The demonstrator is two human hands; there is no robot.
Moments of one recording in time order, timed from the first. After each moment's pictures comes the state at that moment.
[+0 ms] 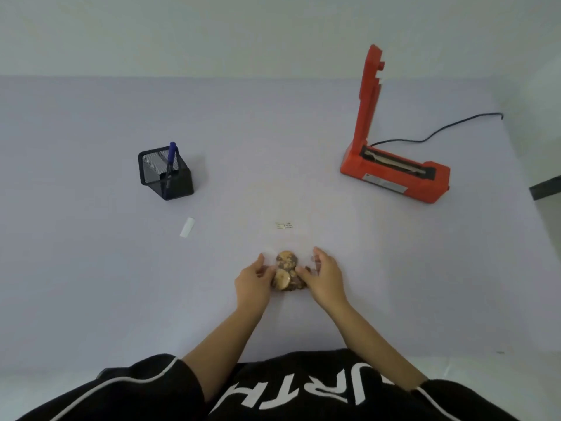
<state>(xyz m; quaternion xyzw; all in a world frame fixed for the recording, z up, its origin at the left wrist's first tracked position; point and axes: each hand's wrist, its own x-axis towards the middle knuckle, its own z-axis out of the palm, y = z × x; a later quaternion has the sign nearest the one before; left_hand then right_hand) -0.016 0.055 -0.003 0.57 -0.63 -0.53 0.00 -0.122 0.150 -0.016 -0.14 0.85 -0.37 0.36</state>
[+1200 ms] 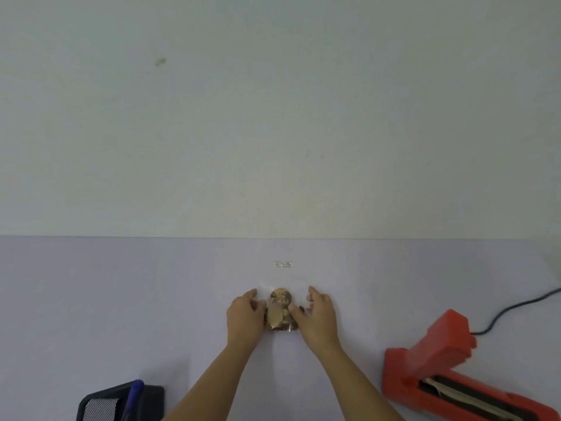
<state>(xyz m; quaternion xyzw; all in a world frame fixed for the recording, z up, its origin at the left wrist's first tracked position) -0.246 -0.226 -0.023 0.54 -0.71 -0.44 0.05 -0.343 -0.127 -0.034 -0.19 0.85 -0.40 0.29</state>
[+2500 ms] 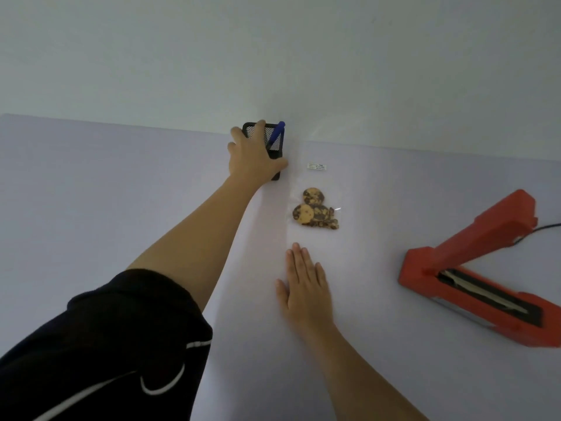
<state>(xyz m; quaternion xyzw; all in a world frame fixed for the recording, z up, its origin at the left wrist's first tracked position) -0.243 -0.303 0.040 0.49 -0.83 -0.27 0.06 -0.196 -0.064 -0.076 -0.47 0.87 -0.11 0.12</state>
